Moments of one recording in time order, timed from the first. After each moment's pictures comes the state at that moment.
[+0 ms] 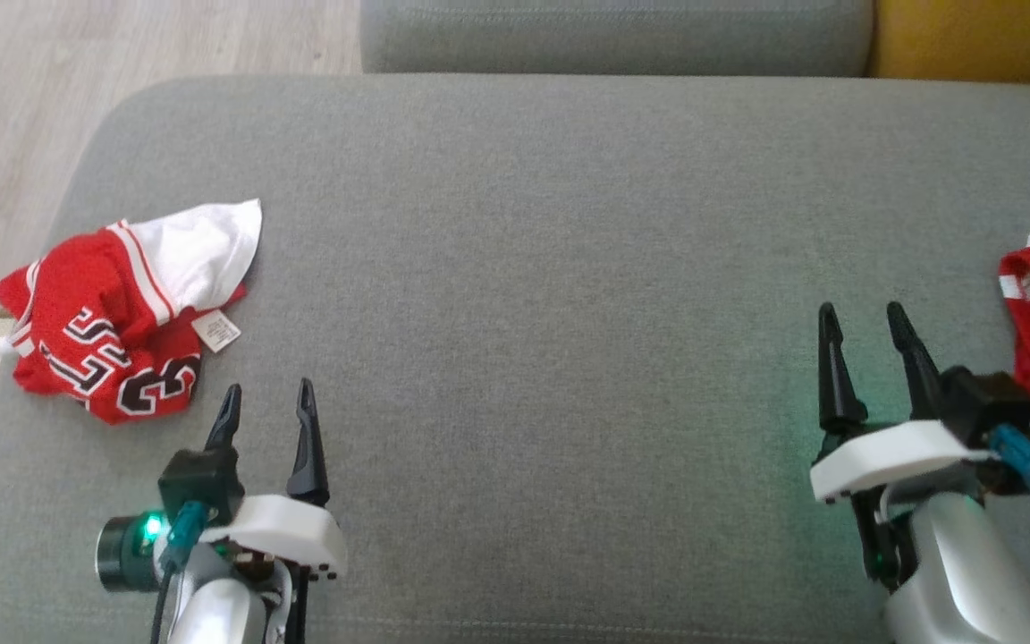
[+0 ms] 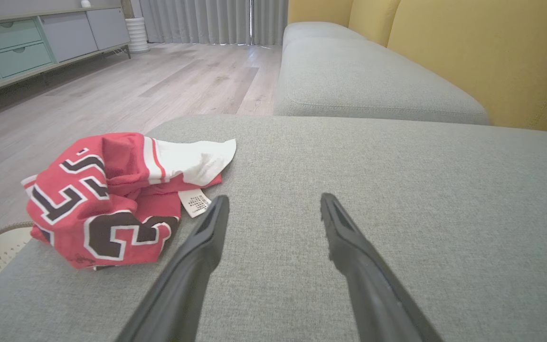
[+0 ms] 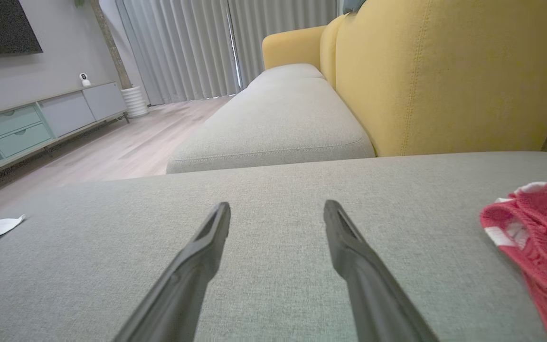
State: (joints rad) left arm -0.08 0.04 -0.18 0.32 -0.12 0.13 -0.26; right arm -0.24 -0.05 -0.01 0.50 0.14 0.12 -0.25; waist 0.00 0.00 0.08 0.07
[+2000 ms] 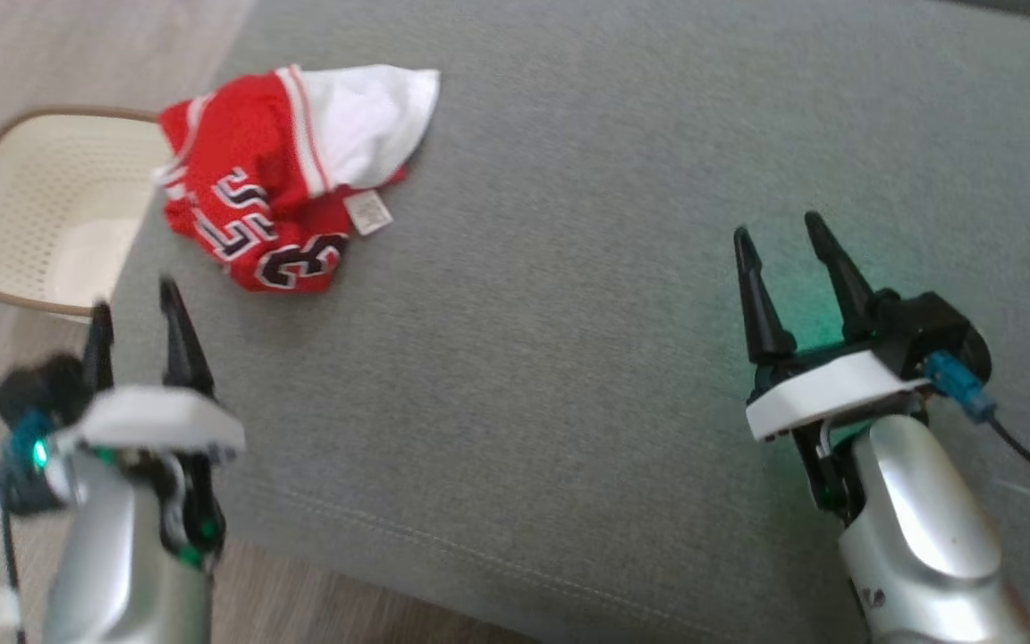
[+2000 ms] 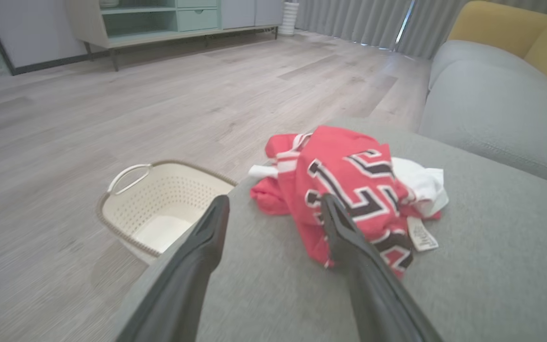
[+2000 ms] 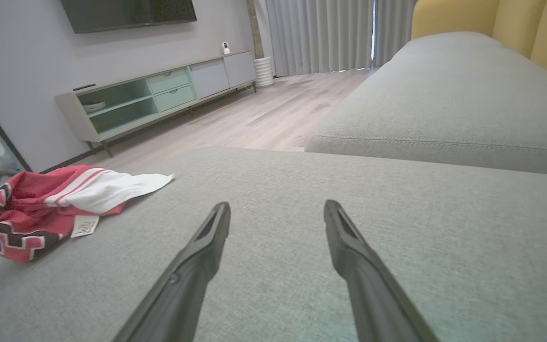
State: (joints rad) left arm -0.27 0.03 0.07 0.44 -0.25 0.06 -0.26; right arm -0.36 -0.05 0.16 0.45 0.12 0.12 -0.25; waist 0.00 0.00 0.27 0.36
